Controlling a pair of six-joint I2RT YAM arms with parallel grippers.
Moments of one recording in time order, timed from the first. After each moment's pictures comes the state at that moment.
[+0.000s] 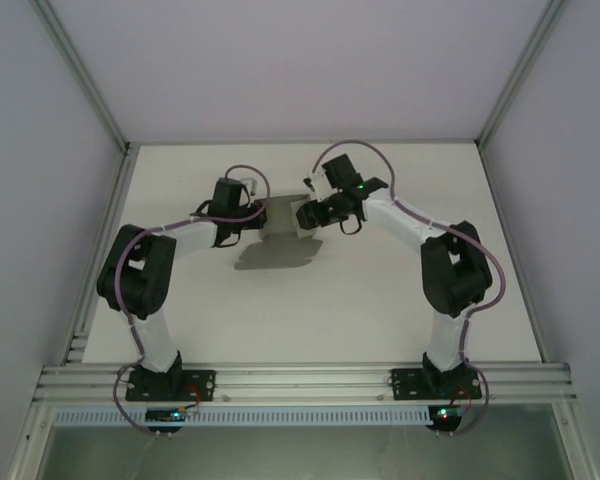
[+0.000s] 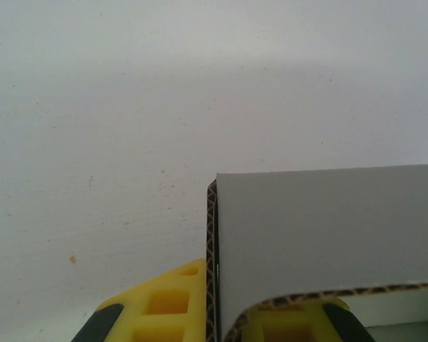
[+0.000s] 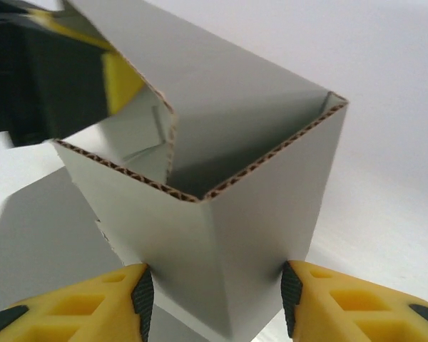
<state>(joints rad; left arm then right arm) -0.38 1.82 1.04 0.06 0.19 -0.40 0.55 1.88 1.47 -0.55 -0.26 0.13</state>
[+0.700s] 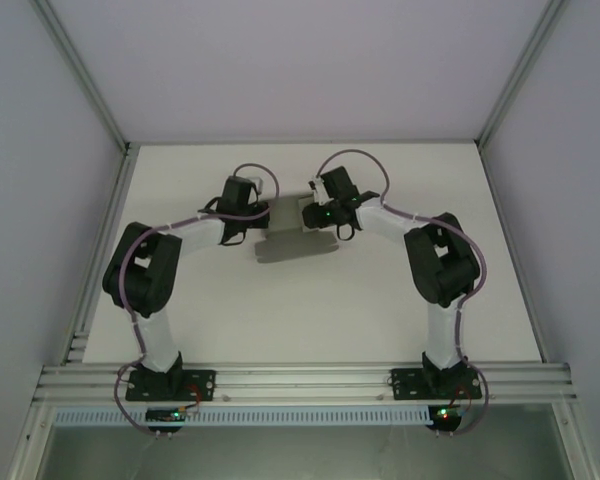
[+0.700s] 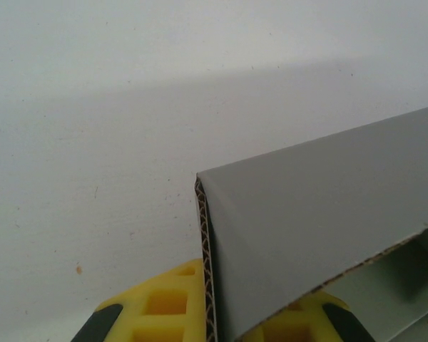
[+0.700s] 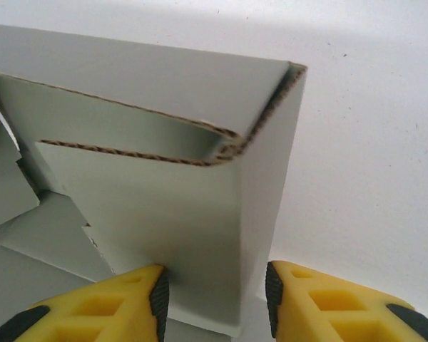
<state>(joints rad) -0.43 1.85 1.10 0.00 0.08 -0.36 0.50 1.97 1.35 -0.25 -0.18 0.18</state>
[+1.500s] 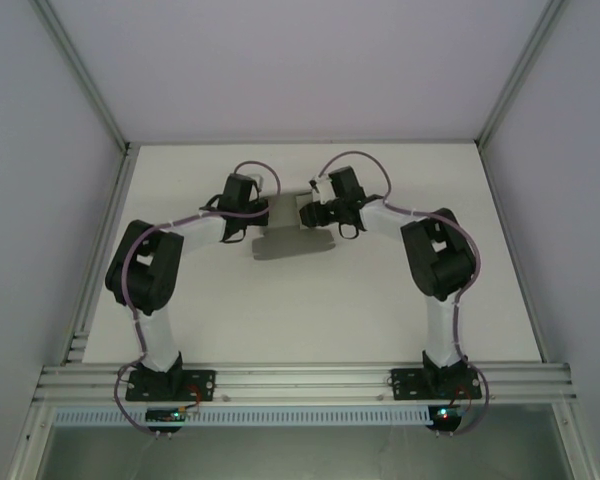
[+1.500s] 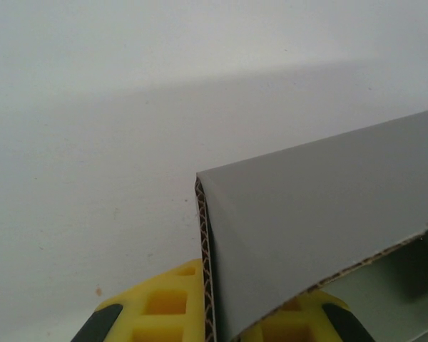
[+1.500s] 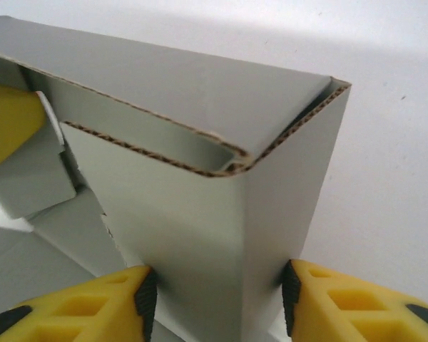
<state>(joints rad) -0.43 1.87 1.14 -0.01 0.04 -0.34 0.48 2.03 1.35 -0.11 -0.29 0.13</state>
